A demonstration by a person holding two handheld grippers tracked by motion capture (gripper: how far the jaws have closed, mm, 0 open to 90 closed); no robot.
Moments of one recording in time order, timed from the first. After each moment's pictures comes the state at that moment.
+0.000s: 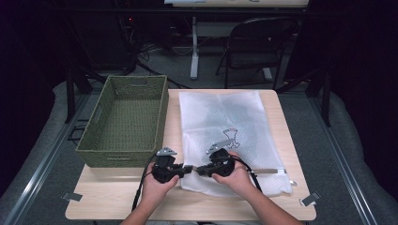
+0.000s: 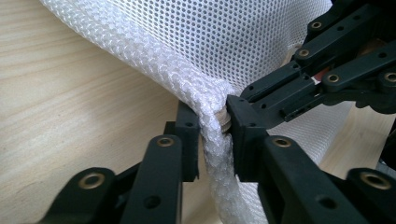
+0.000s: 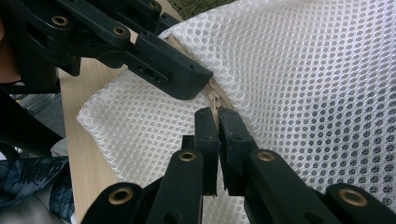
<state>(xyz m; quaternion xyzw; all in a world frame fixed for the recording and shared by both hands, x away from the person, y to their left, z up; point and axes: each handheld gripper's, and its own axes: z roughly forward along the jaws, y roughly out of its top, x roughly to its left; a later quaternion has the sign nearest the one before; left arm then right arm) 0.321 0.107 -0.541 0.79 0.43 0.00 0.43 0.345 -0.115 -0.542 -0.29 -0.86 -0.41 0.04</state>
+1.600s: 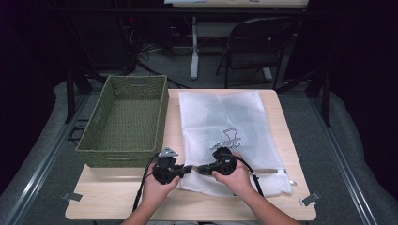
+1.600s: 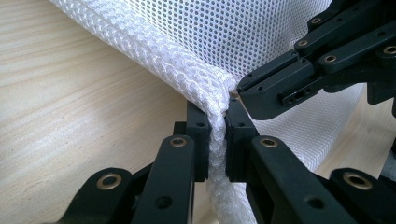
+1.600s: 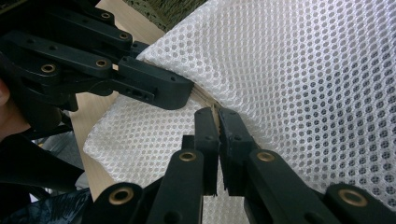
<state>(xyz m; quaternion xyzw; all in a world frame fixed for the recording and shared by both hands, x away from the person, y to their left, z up) 0.316 0.103 -0.538 0.80 0.43 0.02 0.42 0.343 -0.121 -0.542 -0.39 -0.82 -0.42 0.07</state>
